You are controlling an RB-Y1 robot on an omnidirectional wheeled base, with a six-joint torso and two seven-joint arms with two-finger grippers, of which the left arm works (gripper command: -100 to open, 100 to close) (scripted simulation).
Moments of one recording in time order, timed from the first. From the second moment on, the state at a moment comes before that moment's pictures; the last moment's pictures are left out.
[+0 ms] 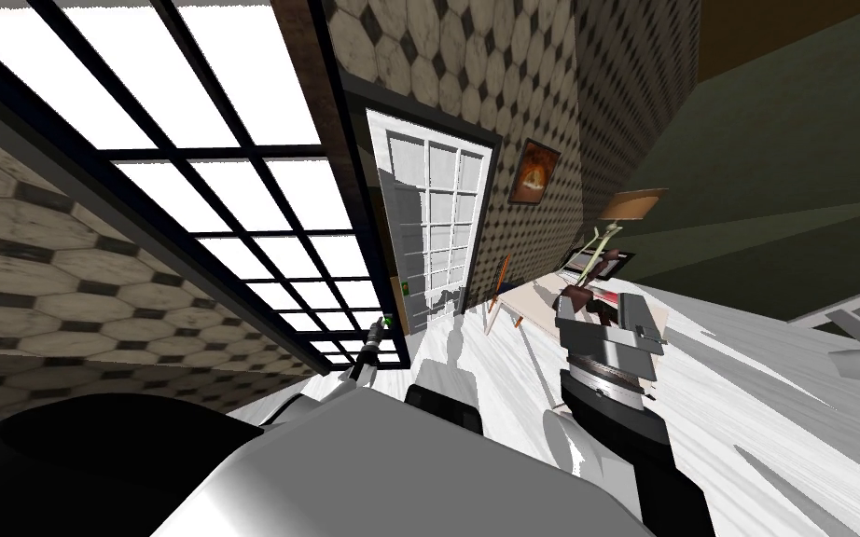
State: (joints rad) arm -0.07 0.29 0.03 -0.55 0.31 -0.93 0.24
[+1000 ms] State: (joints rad) arm -0.08 0.26 0.01 -0.56 0.39 -0.92 0.47
